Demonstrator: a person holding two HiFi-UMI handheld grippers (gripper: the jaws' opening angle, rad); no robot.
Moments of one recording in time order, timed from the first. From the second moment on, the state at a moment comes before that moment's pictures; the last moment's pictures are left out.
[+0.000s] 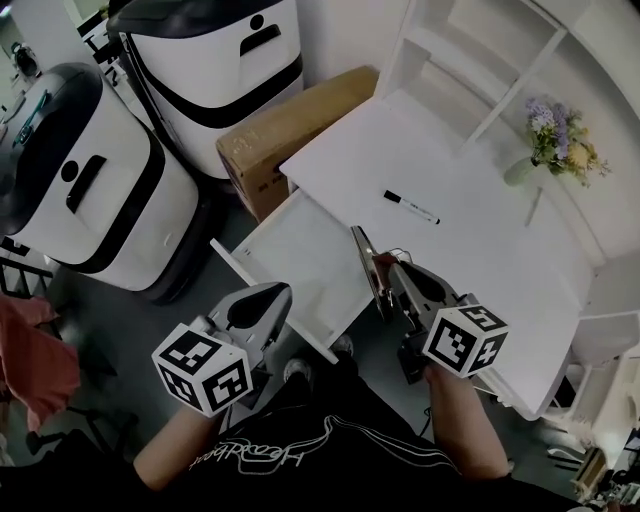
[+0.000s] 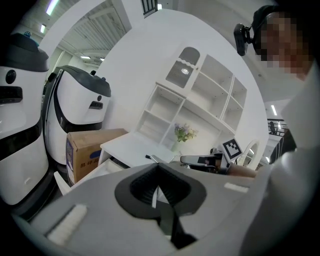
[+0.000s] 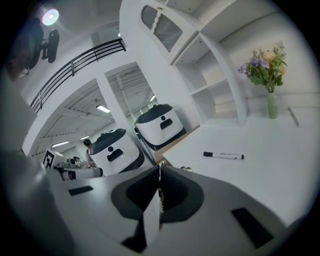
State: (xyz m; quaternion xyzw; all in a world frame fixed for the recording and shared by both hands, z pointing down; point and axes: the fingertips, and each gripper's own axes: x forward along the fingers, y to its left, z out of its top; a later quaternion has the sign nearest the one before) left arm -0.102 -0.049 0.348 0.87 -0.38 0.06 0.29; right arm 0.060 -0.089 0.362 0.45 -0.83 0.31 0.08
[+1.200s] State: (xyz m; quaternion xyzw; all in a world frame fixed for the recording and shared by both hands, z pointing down) left arm -0.193 -0.049 0.401 0.80 -0.48 0.09 0.34; right arm -0.074 -0.114 0.554 0.30 -0.84 0.37 0.25
